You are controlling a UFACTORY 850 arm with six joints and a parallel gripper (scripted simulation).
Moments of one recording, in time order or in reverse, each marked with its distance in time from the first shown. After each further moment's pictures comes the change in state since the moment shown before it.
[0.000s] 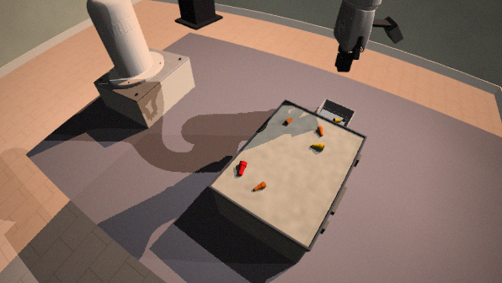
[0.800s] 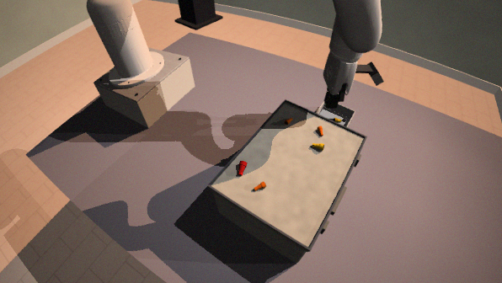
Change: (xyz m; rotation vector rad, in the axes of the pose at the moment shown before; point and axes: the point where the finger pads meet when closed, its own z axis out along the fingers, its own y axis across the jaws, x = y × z) arm -0.002 -0.001 0.126 0.000 -0.001 0.000
